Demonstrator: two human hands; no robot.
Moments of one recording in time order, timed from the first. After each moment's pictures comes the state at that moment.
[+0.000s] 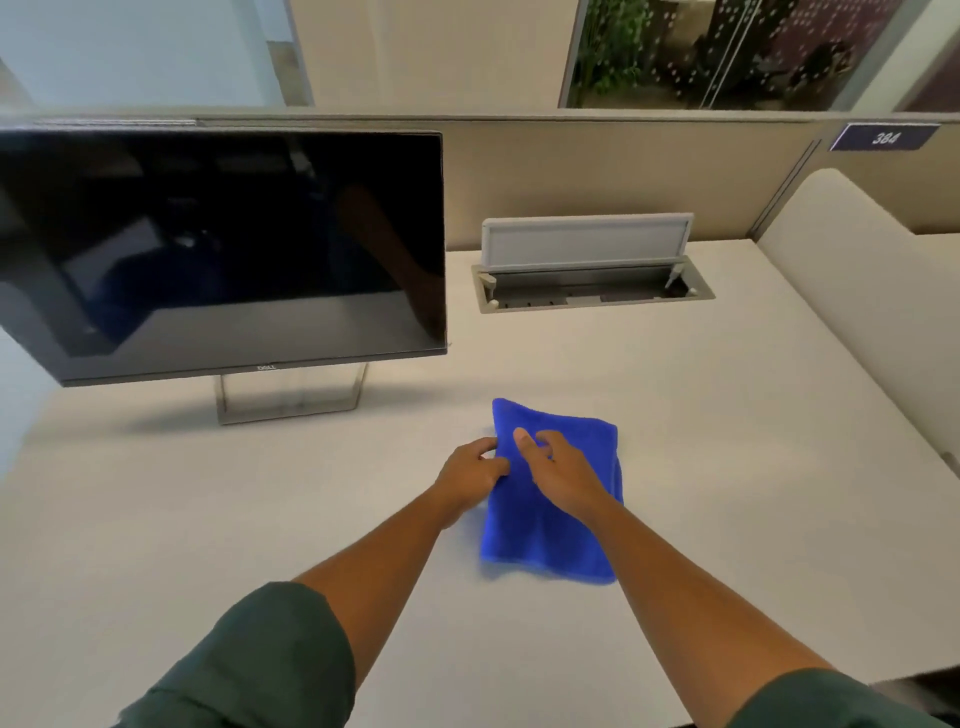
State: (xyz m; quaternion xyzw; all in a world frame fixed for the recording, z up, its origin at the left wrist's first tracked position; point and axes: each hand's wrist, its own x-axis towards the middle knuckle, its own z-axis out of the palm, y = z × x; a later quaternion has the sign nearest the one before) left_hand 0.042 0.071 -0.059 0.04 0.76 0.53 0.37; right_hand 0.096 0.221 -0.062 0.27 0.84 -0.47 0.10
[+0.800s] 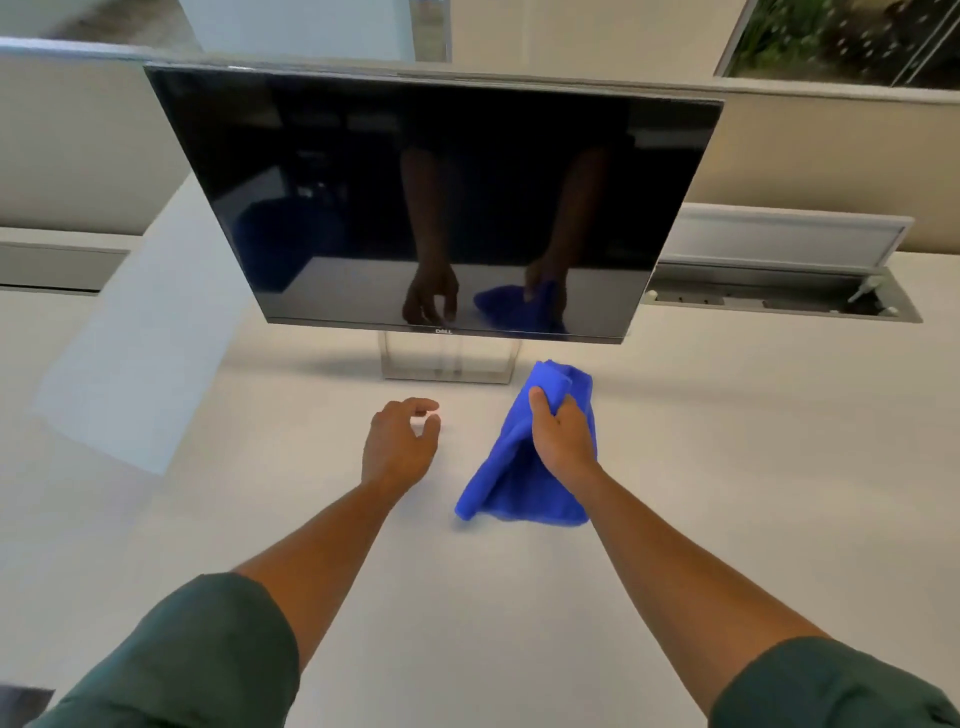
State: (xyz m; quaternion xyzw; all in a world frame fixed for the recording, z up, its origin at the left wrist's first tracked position) left_hand -0.019 -0.185 -0.091 -0.06 0.91 0.40 0.05; right_hand -0.002 0.025 -0.077 0.22 0.83 -0.51 0.04
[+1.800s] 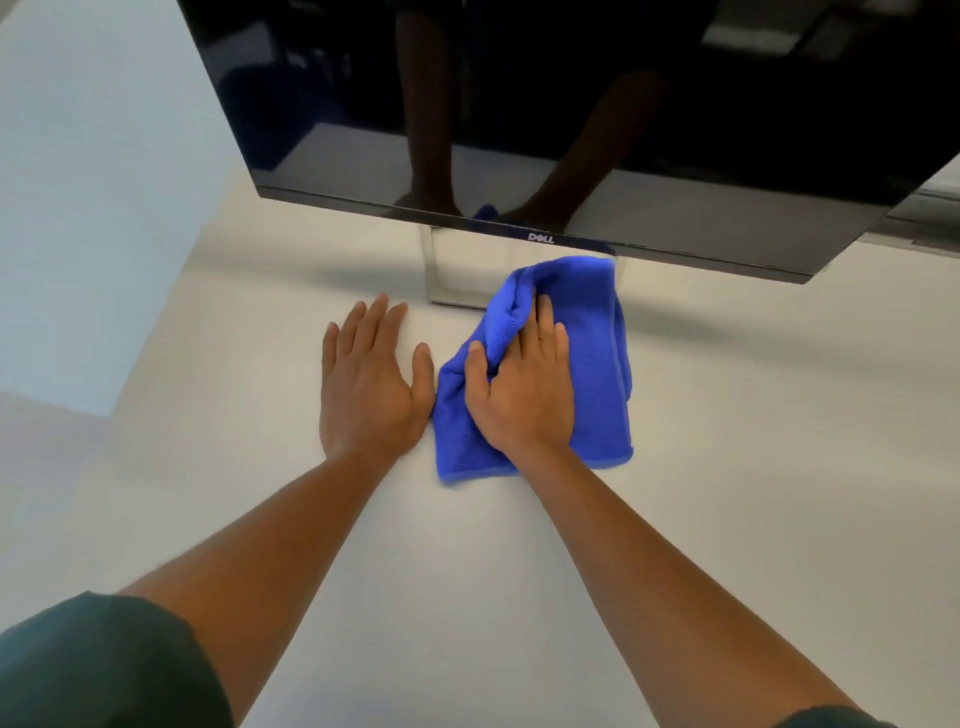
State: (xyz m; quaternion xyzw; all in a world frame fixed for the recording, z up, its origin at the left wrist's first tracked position) left_hand -0.051 -0.263 -0.157 -0.01 0.97 0.21 -0.06; right_hand -0.049 -0.111 -0.155 0.06 0.98 -0.18 -0.09
